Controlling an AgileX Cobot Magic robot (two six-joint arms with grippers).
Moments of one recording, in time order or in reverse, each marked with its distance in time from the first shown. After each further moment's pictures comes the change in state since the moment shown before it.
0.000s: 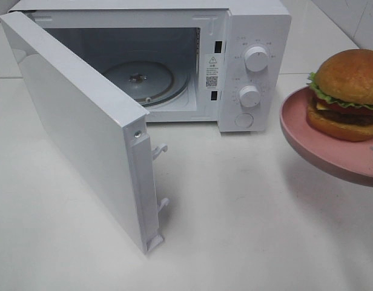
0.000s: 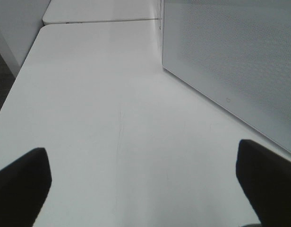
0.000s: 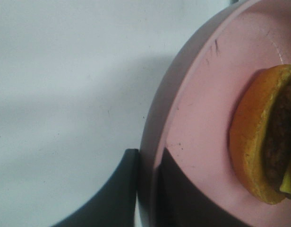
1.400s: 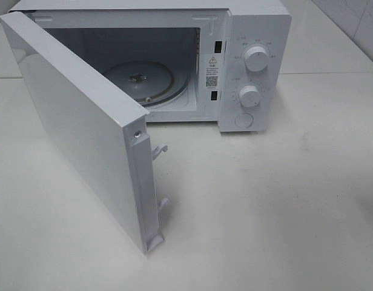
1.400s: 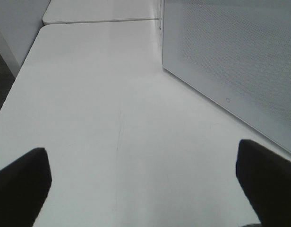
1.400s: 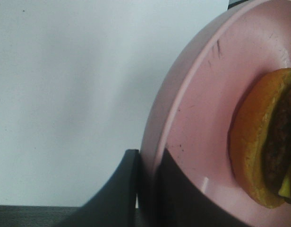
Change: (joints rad) left arm 0.000 0.000 0.000 0.000 0.000 -0.001; right arm 0.000 0.049 0.013 -0.378 0.357 1.287
